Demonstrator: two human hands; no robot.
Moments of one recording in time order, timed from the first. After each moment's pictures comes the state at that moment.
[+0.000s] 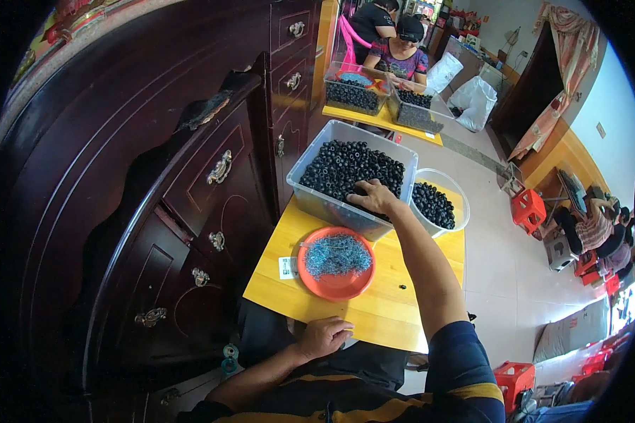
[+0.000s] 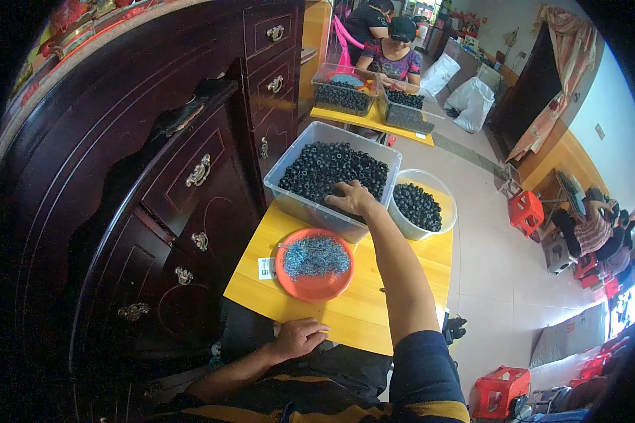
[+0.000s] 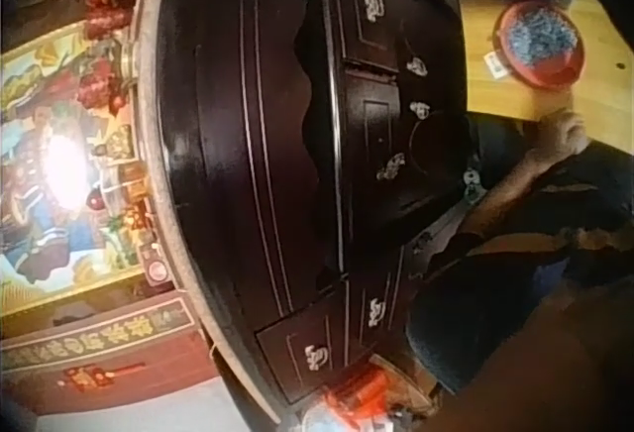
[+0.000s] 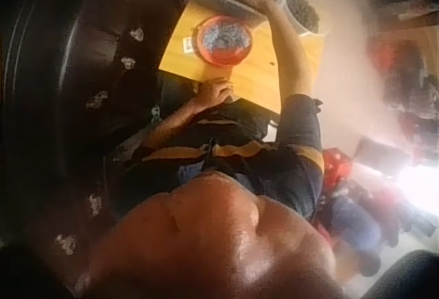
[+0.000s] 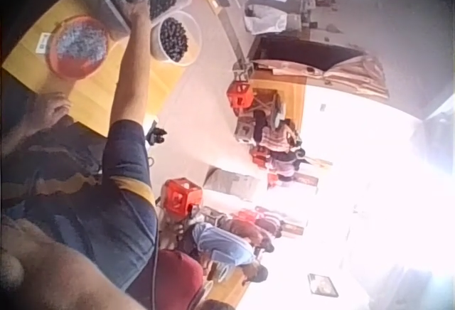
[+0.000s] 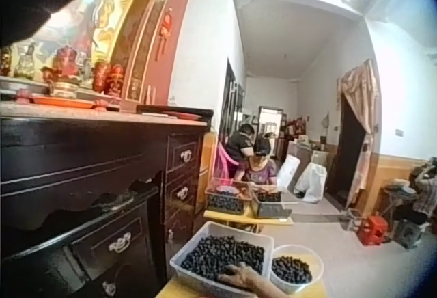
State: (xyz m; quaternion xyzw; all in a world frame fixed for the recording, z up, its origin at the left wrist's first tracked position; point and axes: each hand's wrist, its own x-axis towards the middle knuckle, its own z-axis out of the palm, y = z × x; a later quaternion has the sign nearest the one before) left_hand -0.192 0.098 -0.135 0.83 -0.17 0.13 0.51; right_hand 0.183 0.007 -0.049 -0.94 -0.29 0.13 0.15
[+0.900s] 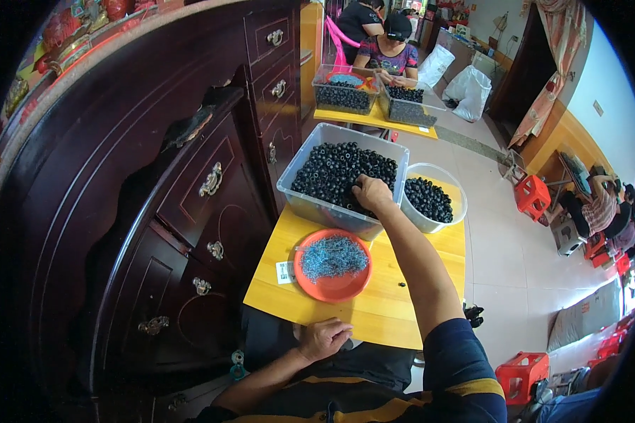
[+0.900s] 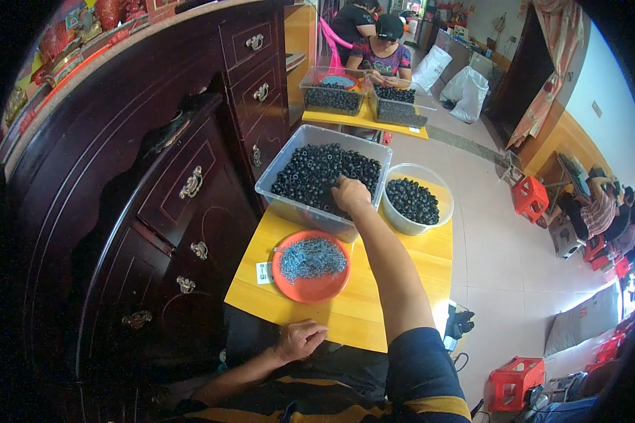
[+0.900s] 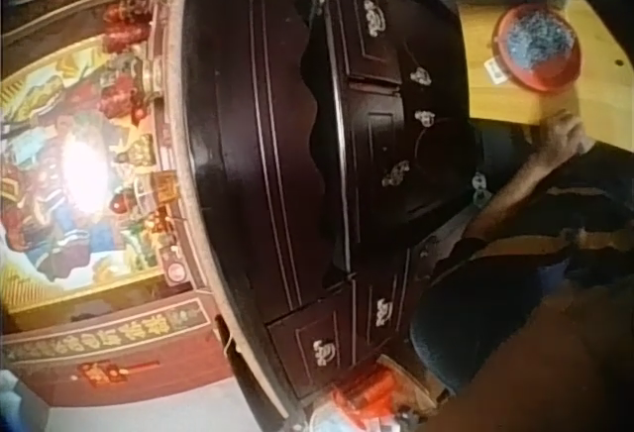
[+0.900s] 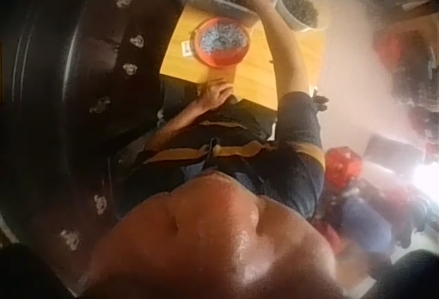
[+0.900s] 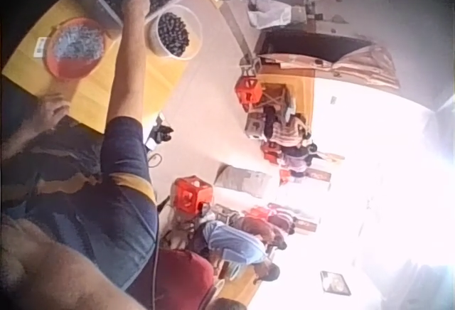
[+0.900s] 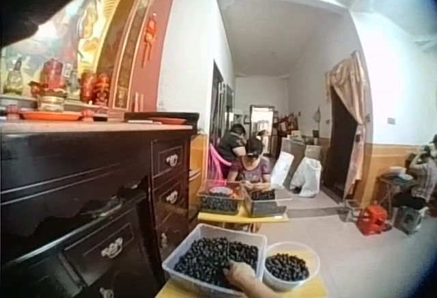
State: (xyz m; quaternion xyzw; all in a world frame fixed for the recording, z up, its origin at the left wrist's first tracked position) left_hand -0.190 0.094 -0.131 0.85 -0.16 0.15 0.48; right_hand 0.169 0.010 -0.031 -0.97 -0.17 0.03 0.16
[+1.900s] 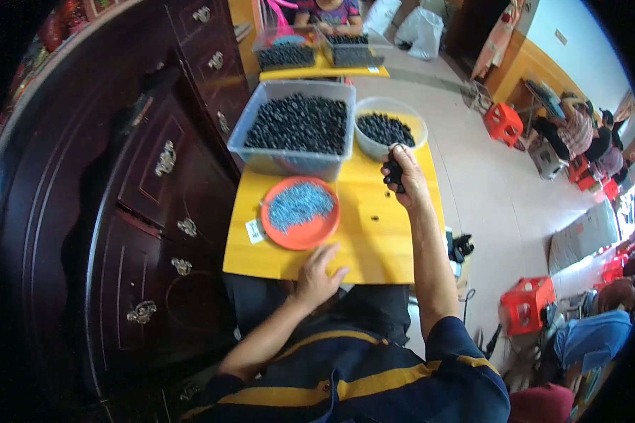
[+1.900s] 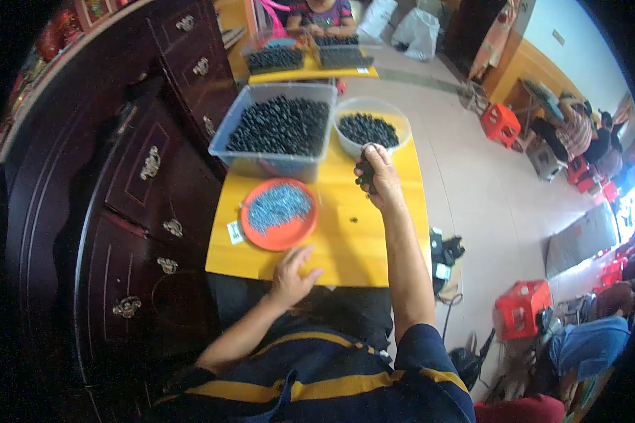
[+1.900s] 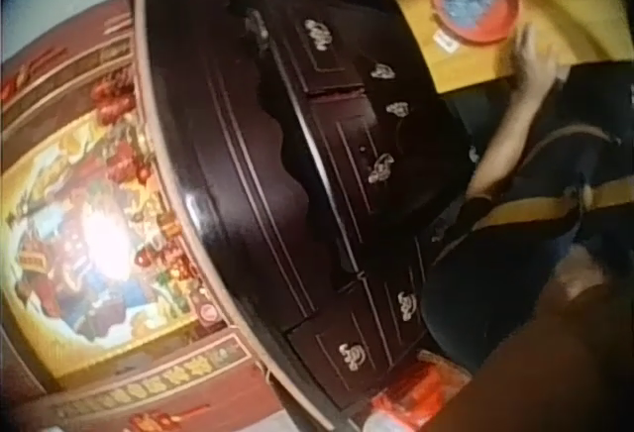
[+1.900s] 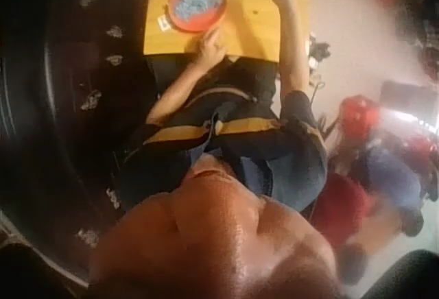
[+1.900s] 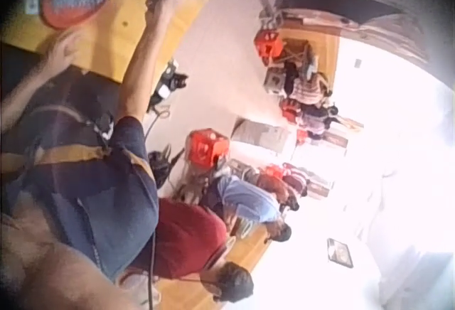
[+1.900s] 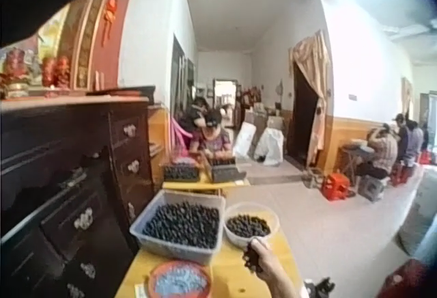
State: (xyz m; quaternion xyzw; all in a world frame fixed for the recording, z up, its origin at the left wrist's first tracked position) left_hand -0.168 0.070 -0.118 0.87 -0.15 0.16 0.44; right_hand 0.018 -0.144 -0.011 -0.55 -0.03 0.03 0.84
